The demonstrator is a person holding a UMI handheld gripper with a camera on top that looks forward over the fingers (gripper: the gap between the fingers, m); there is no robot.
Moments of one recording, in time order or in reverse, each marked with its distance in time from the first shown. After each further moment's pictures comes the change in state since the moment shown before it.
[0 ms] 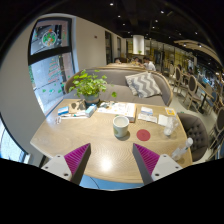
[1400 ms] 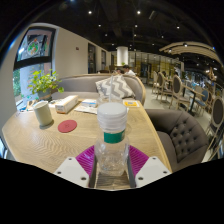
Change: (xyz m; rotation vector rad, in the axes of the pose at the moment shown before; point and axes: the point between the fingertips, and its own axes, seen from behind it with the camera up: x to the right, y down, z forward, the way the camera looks) arm 0.367 0.111 0.152 0.196 0.114 0.033
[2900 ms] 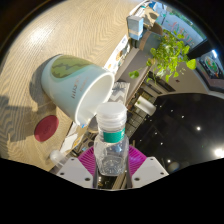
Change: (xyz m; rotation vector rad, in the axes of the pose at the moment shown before) arm -0.216 -0.207 0.110 -0.243 0.630 -1.949
